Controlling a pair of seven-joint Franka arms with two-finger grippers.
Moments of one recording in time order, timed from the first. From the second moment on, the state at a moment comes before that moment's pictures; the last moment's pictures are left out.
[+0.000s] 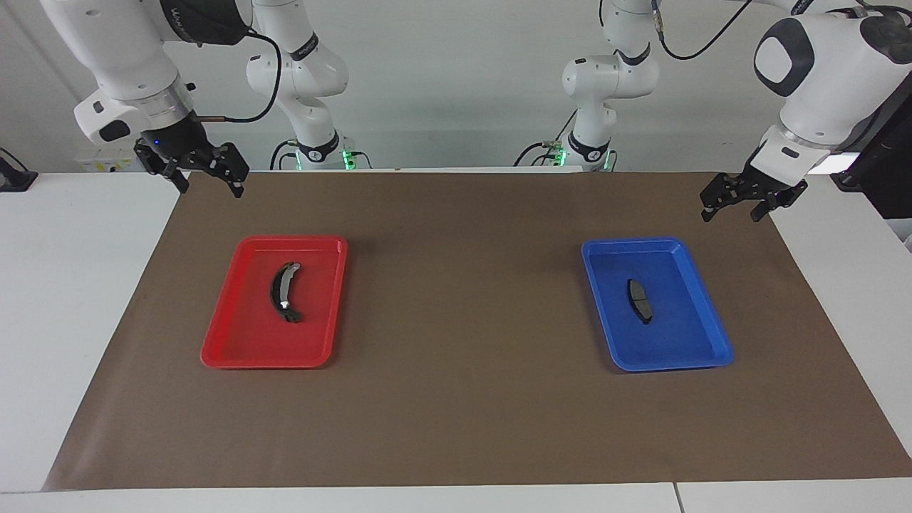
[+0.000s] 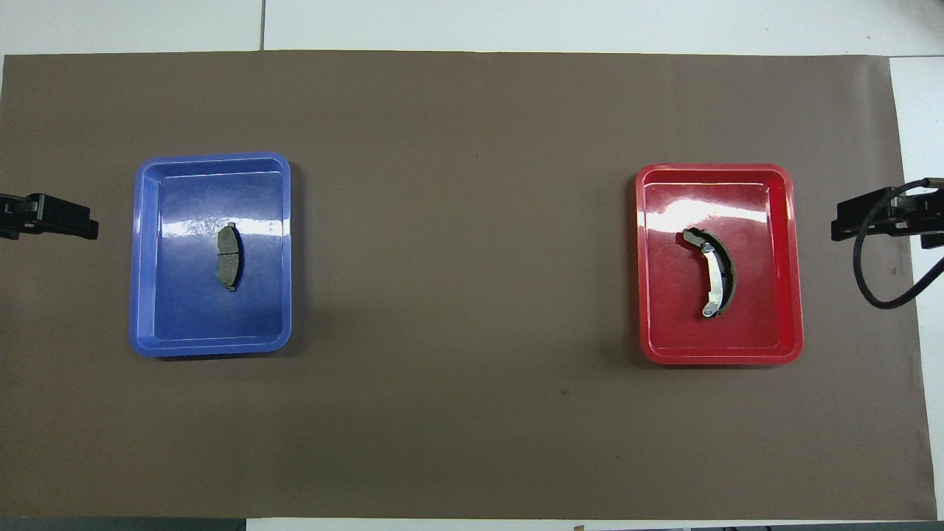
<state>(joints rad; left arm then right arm) -0.05 -0.01 0.07 -1.70 -0.01 1.67 0.12 0.01 -0.05 -0.04 -1.63 -0.02 1.54 0.09</state>
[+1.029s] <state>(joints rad) -0.05 -0.03 0.06 -1.82 -0.01 1.83 0.12 0.01 -0.05 -0.04 -1.63 -0.02 1.54 0.09</state>
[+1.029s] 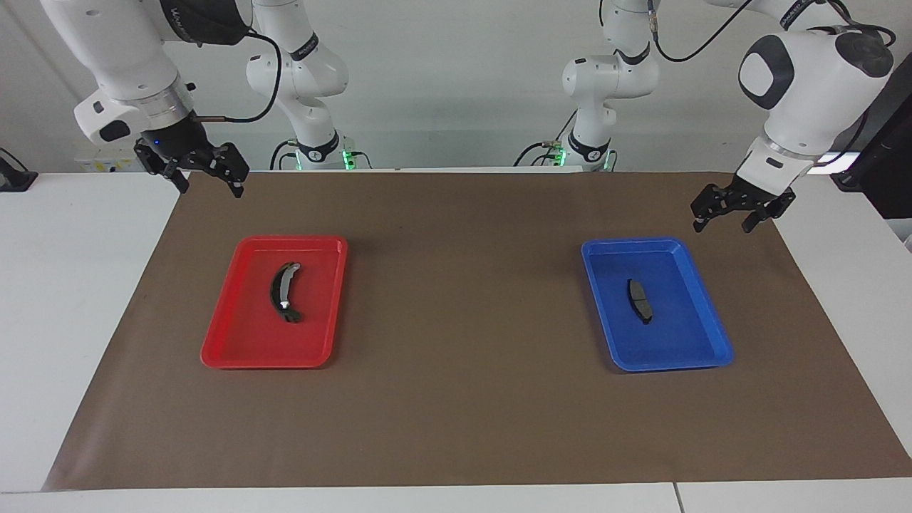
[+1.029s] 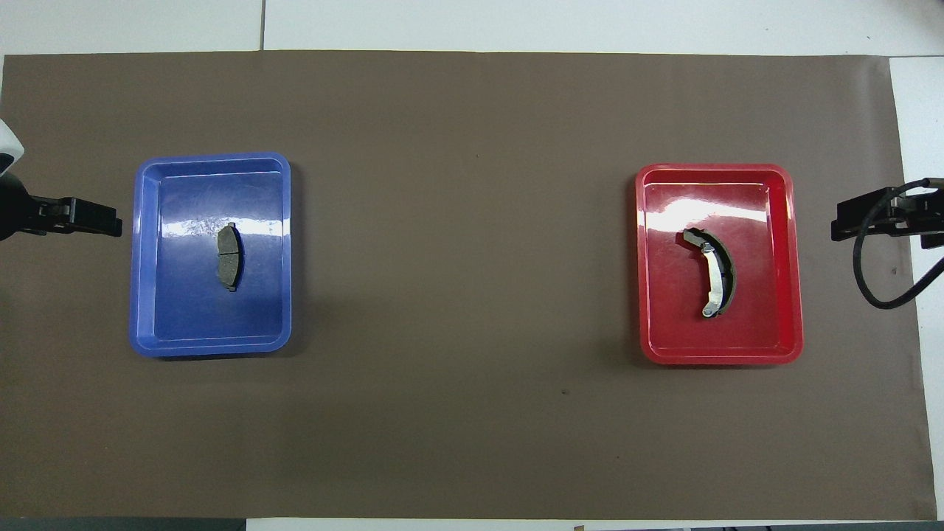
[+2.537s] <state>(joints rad) -0.14 0.16 0.05 -2.24 -0.01 2.42 -0.02 0.01 -0.09 -0.04 -2.04 -0.02 2.00 0.03</state>
